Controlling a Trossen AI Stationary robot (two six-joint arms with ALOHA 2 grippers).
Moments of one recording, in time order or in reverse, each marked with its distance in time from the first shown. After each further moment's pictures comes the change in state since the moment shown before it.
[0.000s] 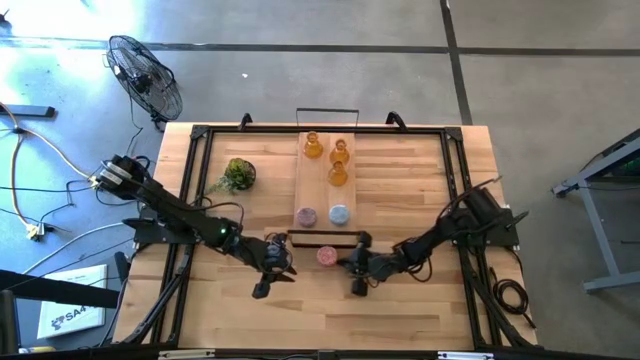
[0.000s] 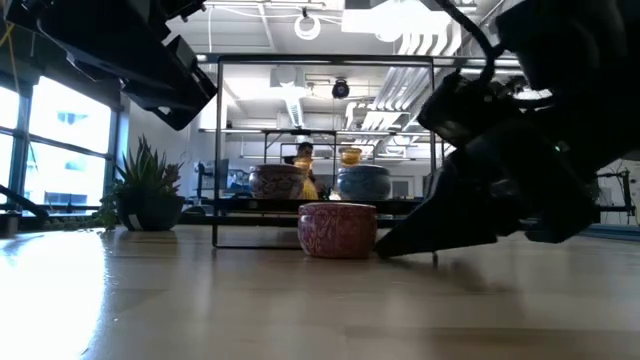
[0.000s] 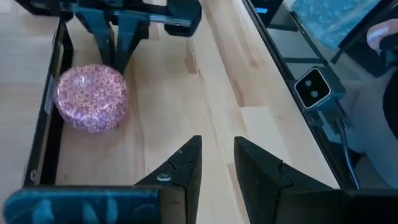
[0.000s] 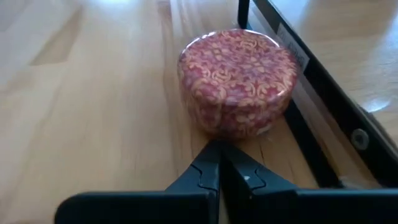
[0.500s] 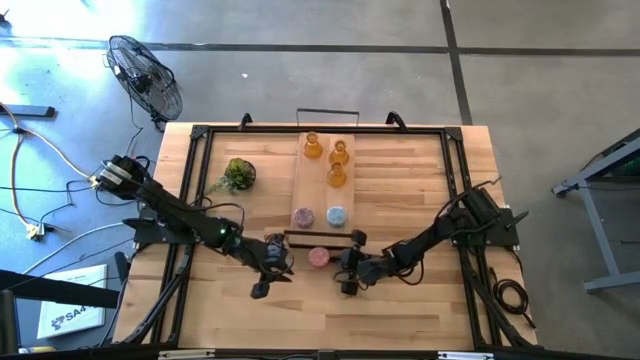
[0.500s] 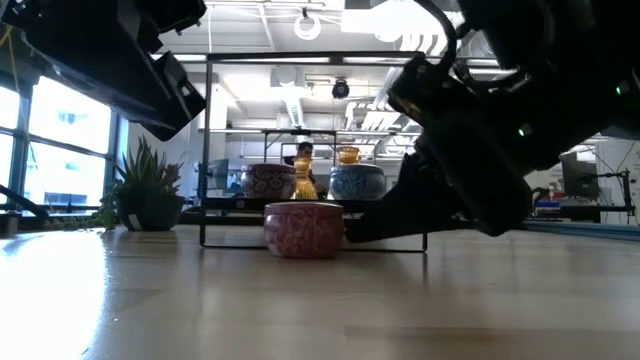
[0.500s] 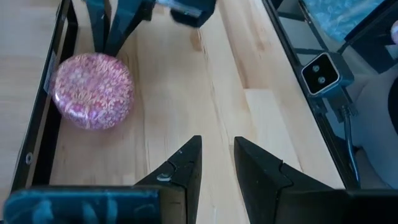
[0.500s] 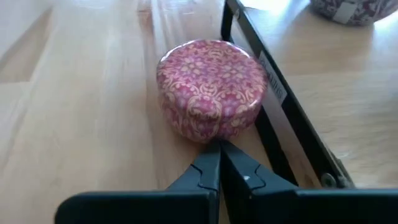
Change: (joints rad) left arm -0.002 0.000 0.000 -0.057 0.007 -0.052; right arm -0.006 0.010 0.142 -0.180 0.095 -0.040
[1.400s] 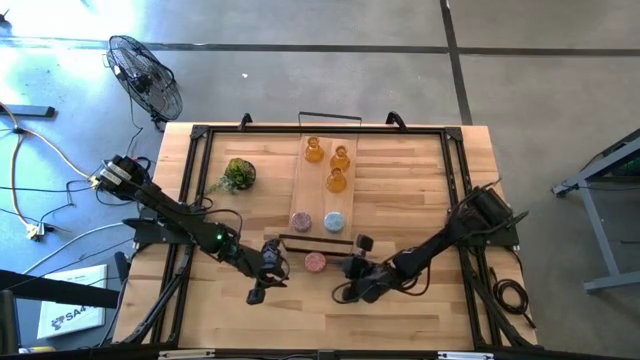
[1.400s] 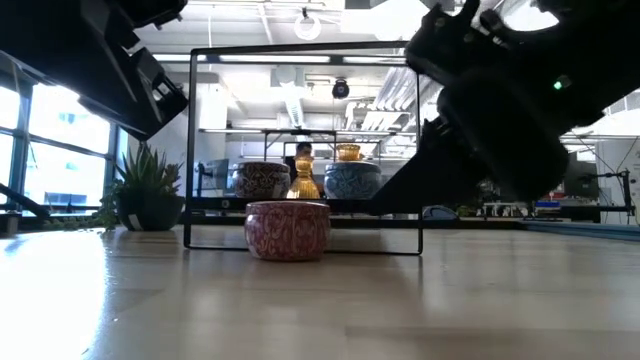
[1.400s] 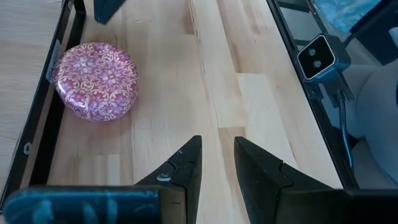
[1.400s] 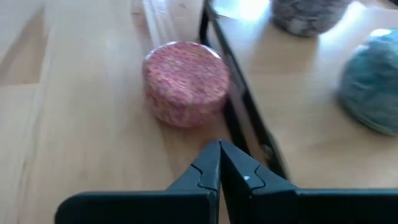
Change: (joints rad) left arm -0.071 0.000 0.001 -0.044 -0.066 -0.061; right arm 0.084 -0.053 0.113 -0.323 0.166 0.109
